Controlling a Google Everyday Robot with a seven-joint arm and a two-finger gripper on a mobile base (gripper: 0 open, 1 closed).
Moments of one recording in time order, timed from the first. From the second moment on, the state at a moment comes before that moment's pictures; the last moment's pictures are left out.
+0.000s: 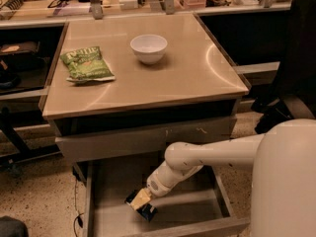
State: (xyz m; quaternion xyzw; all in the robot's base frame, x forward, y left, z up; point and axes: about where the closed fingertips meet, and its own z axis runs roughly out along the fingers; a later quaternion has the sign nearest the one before) arm 0.449 0.049 0.442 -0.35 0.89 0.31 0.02
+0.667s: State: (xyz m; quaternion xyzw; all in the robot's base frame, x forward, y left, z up) arm 0.485 0.044 0.422 -0.30 0.90 0.30 0.06
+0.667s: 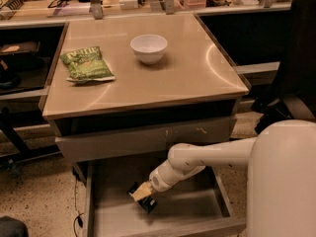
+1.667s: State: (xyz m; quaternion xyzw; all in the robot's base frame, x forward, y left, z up) arm 0.517 0.034 0.372 -0.25 0.92 0.28 0.07
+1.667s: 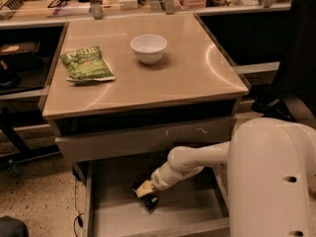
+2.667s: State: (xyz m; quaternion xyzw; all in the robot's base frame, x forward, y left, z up) arm 0.531 0.034 0.370 -0.24 0.92 0.28 0.08
